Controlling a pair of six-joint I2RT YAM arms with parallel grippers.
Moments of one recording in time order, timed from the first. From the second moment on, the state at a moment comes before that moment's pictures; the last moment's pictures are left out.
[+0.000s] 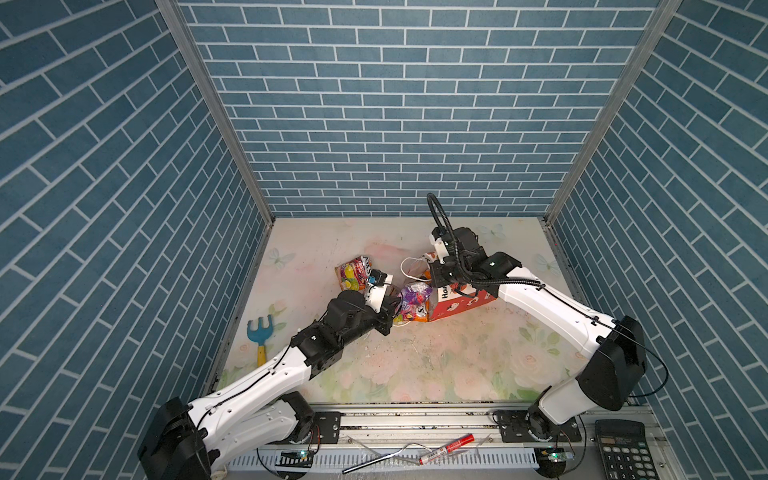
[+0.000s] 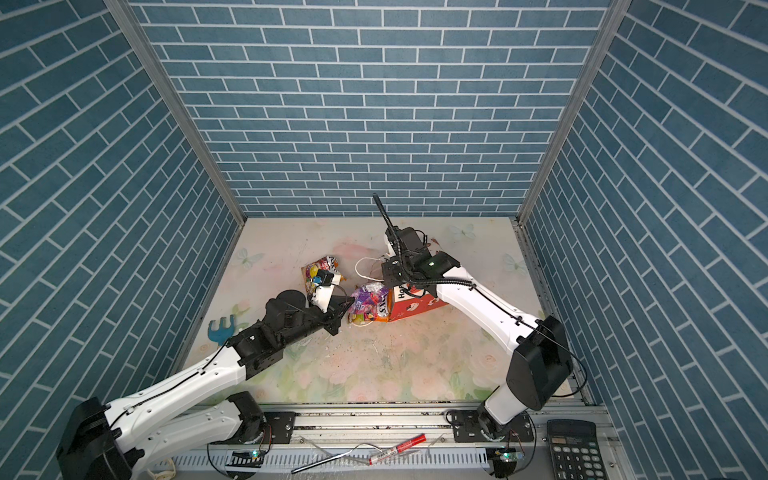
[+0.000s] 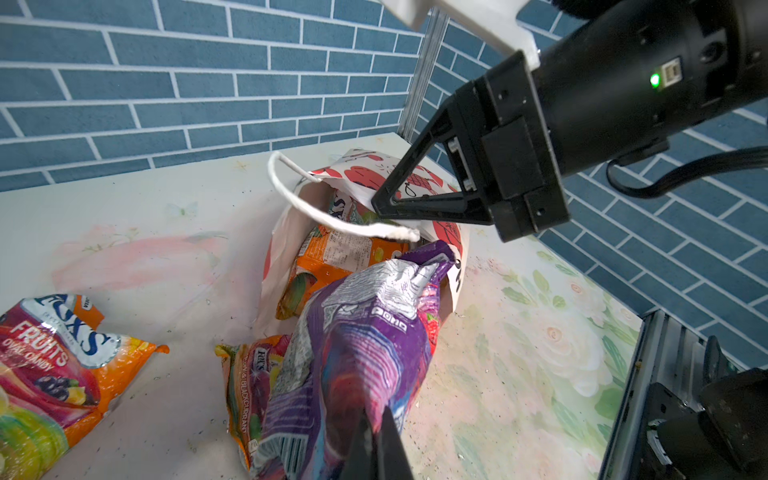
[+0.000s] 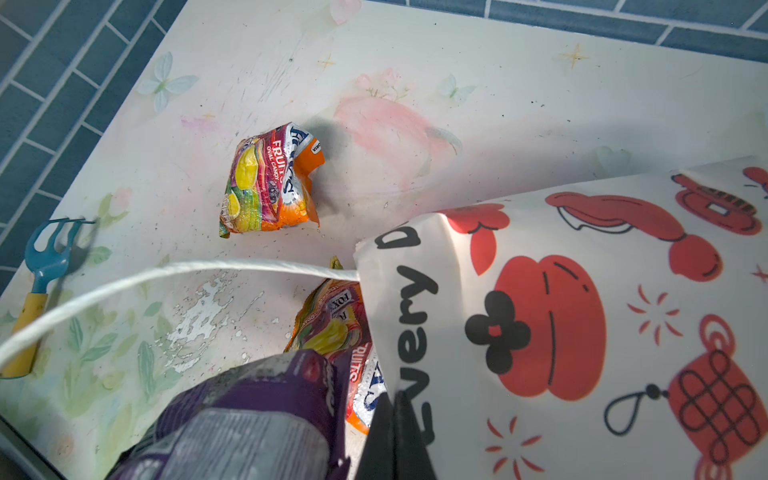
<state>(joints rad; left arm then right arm) -0.77 0.97 0.61 0.04 0.06 -0.26 0.73 1.55 1.38 -0.63 0.01 0.29</state>
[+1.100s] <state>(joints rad) -0.23 1.14 0.68 -0.14 -0.44 -0.31 0.68 1.51 1.35 -0.60 -0.06 0.32</state>
